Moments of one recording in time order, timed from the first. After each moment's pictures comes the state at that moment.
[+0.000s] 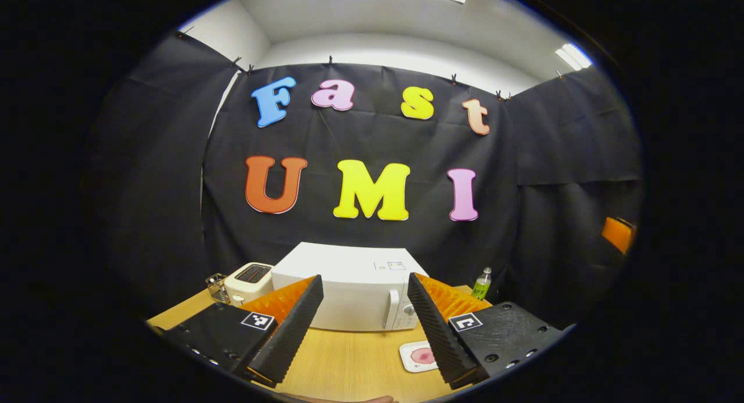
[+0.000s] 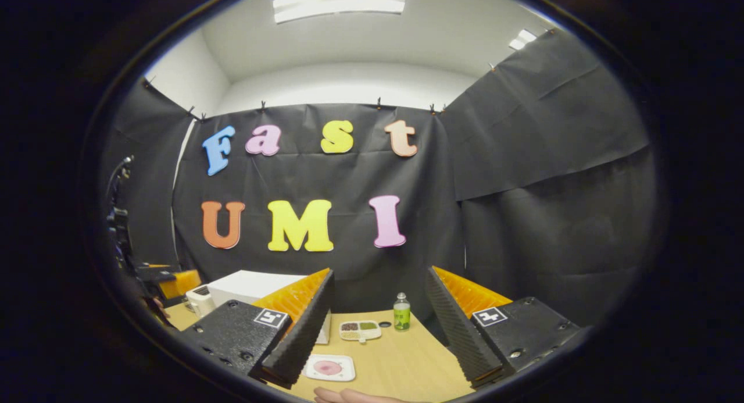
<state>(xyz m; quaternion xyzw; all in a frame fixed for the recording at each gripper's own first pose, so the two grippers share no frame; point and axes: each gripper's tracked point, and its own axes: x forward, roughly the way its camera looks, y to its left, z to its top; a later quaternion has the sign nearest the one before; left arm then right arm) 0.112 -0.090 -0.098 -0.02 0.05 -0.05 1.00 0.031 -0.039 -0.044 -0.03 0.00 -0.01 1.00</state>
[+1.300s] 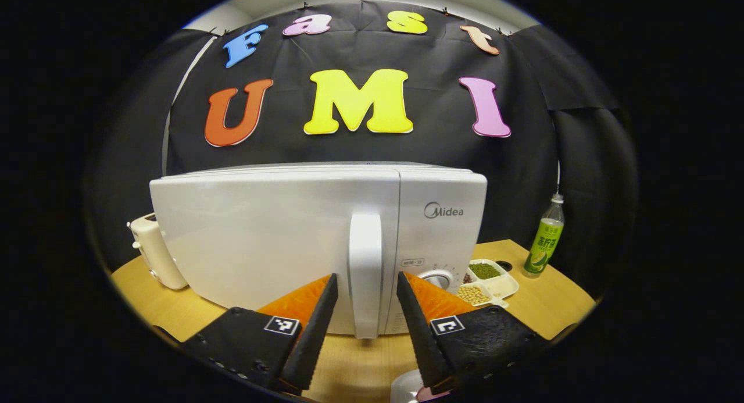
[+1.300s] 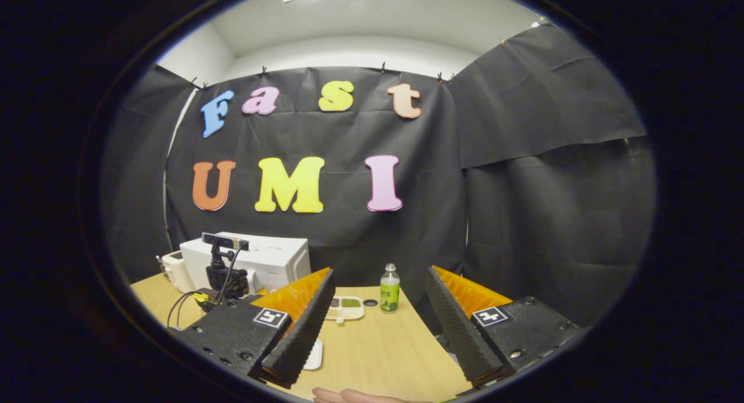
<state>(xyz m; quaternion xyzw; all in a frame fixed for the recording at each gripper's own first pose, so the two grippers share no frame) 0.311 -0.170 -0.340 0.03 0.14 -0.01 0.99 0.103 -0.094 -0.154 -0.06 0.07 -0.01 1.00</state>
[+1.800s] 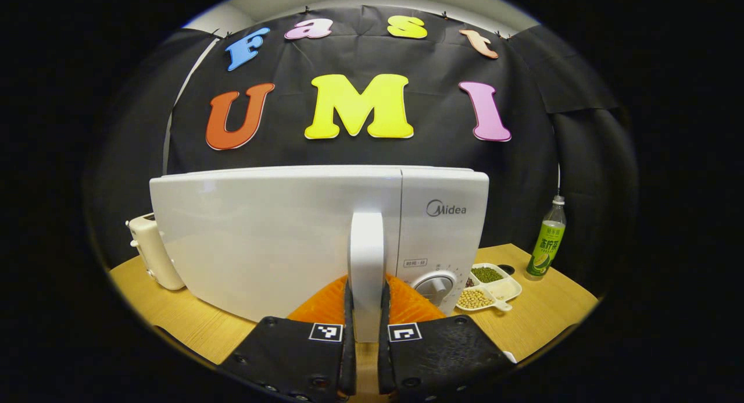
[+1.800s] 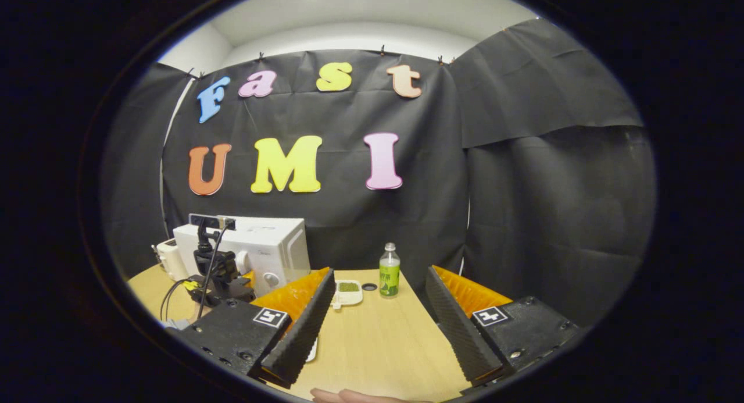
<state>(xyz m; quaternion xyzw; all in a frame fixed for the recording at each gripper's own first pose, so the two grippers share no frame) 0.309 -0.174 -0.341 0.02 0.12 -0.02 0.99 0.114 -0.099 -0.198 -0.05 0.12 -0.01 0.99</state>
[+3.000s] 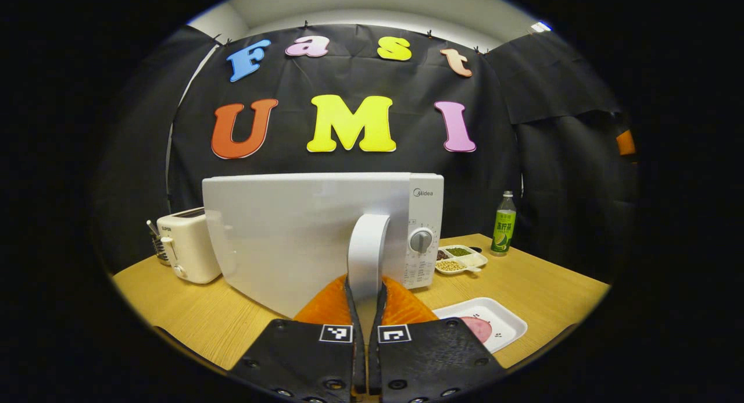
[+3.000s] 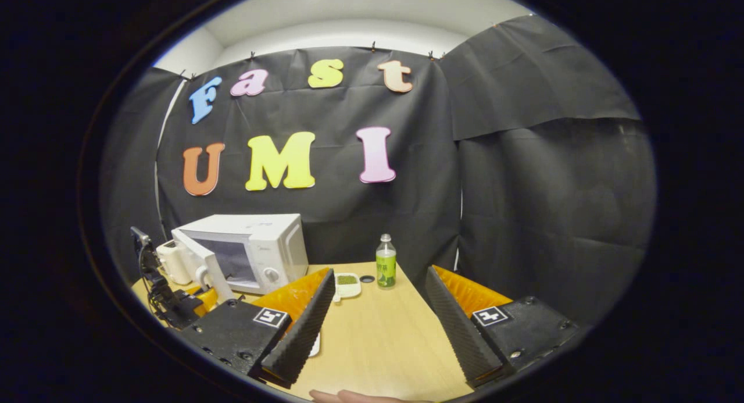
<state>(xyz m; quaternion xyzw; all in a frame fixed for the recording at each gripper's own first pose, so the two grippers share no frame) 0.170 -0.117 -0.326 0.01 0.09 -0.09 0.99 0.086 -0.091 -0.202 -0.05 0.13 -0.03 0.99</state>
